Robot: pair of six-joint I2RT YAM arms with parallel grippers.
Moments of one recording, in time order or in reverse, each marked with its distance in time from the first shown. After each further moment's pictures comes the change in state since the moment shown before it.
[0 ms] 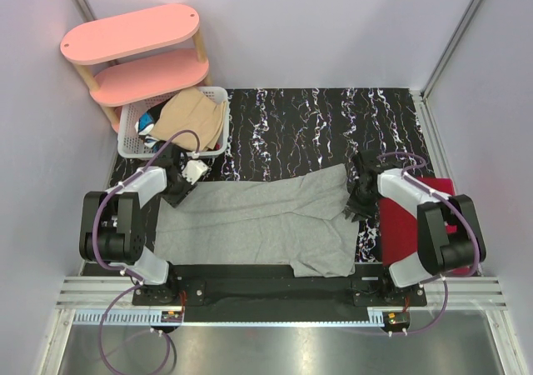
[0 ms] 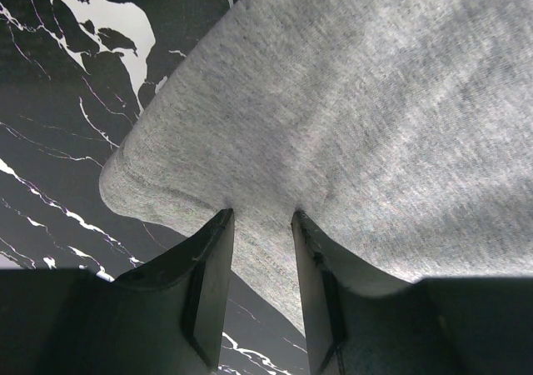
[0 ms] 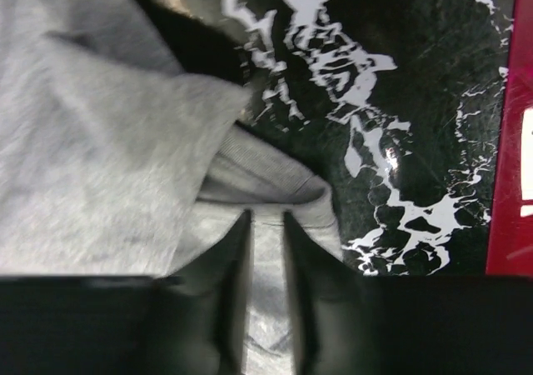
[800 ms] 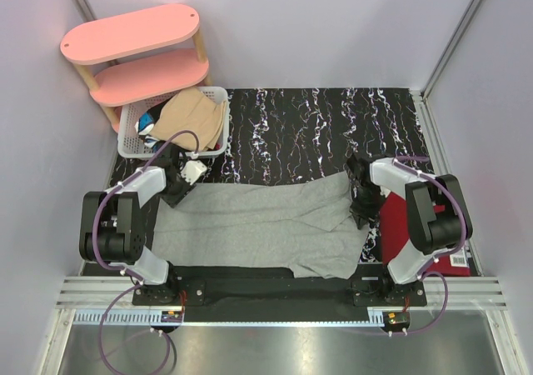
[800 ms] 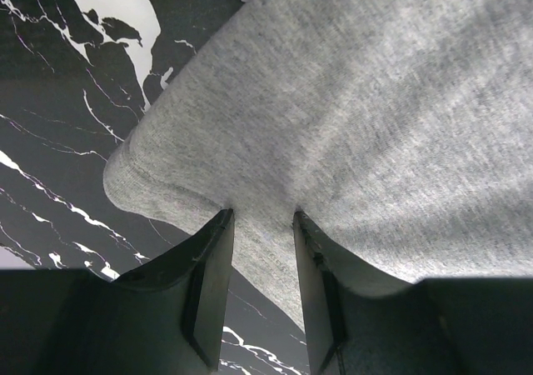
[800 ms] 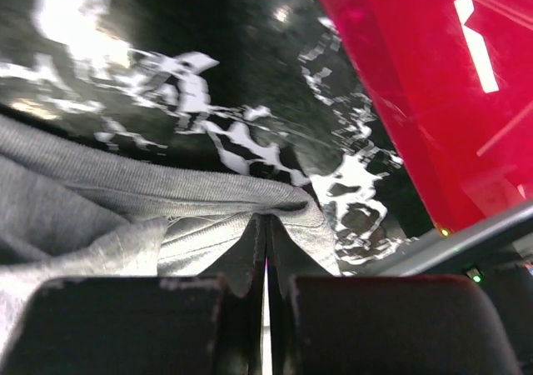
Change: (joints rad) left arm 0.011 0.000 0.000 -0.003 -0.009 0.021; right arm 0.001 0.178 0.104 -0.236 0.183 0.230
